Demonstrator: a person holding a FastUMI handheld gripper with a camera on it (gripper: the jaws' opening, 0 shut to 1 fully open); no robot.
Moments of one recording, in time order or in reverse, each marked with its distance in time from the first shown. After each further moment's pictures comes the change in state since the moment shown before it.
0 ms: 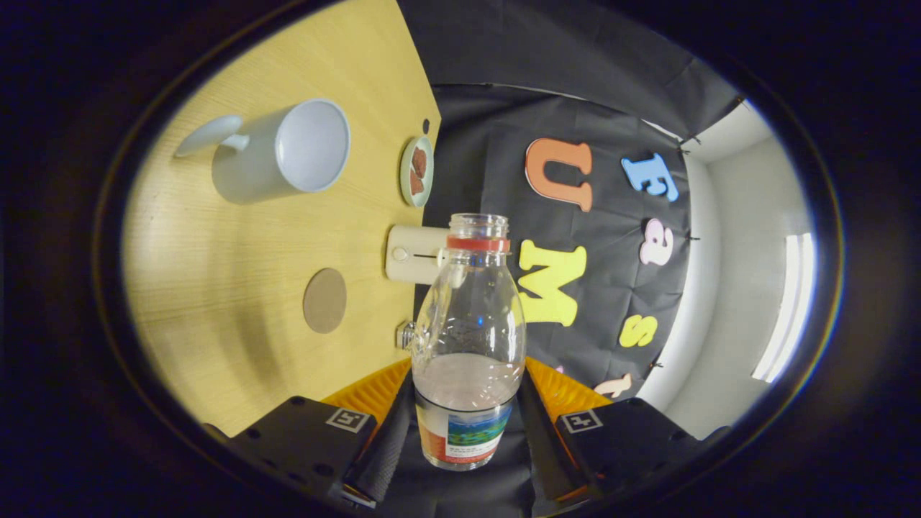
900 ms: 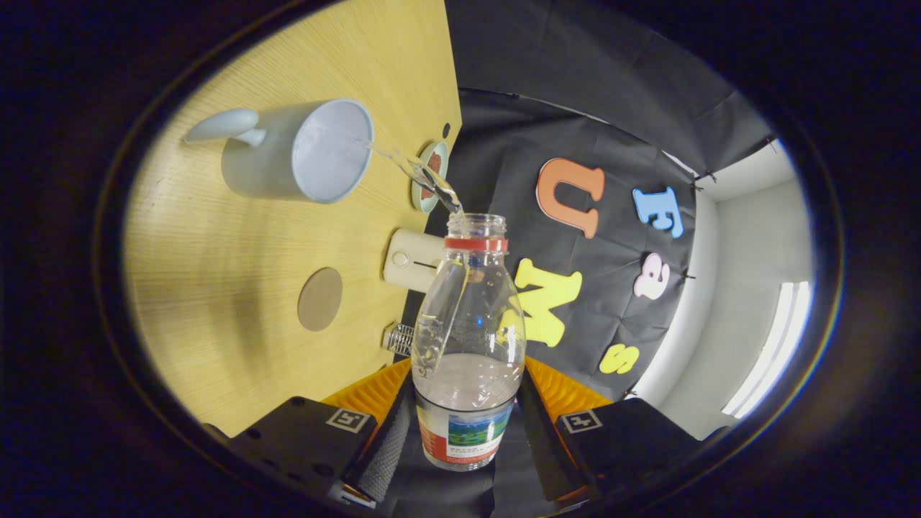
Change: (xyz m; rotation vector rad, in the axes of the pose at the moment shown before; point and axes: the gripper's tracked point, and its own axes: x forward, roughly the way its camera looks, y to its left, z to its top) arm 0.003 -0.001 0.023 -0.135 -0.017 -0.033
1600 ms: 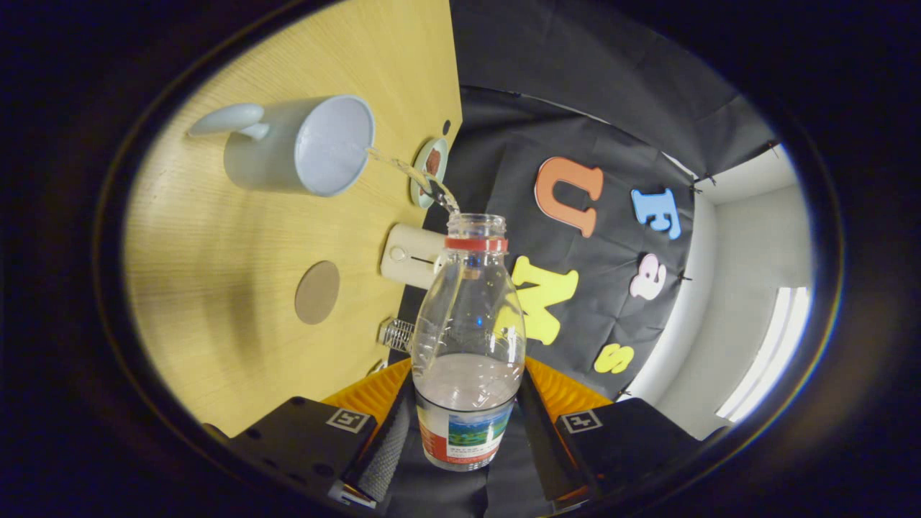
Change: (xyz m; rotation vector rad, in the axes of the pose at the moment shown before) arm -0.002 -0.003 -0.002 -0.021 0.021 -0.016
